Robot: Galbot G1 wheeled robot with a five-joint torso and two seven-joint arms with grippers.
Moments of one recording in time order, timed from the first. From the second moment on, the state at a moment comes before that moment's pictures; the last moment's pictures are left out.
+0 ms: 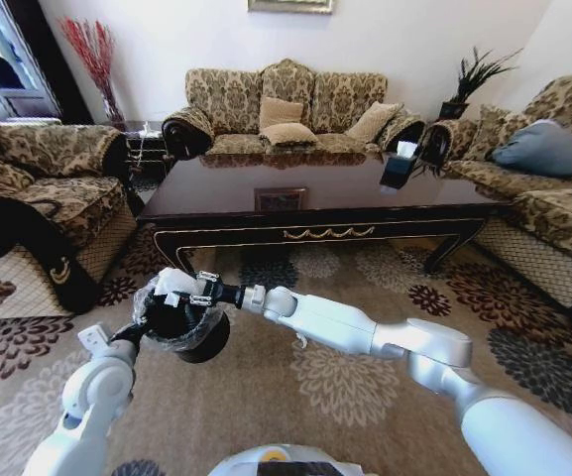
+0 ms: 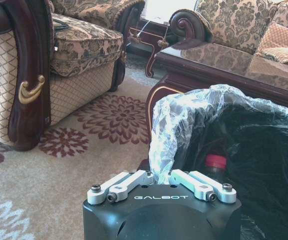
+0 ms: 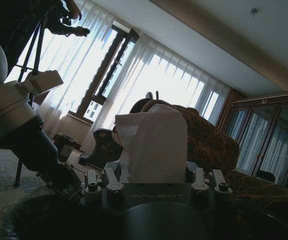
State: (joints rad) left arm 1.42 -1.15 -0.75 -2.18 -0.96 0.58 -0.65; right arm -0.13 1.27 -0.89 1.27 0.61 0.60 -0.28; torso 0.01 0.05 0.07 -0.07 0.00
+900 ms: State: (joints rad) left arm 1.41 -1.15 -0.75 -2.17 -0.97 0.58 -0.65; right arm -0.10 1.22 -0.92 1.21 0.51 0.66 -0.43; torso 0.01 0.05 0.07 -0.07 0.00
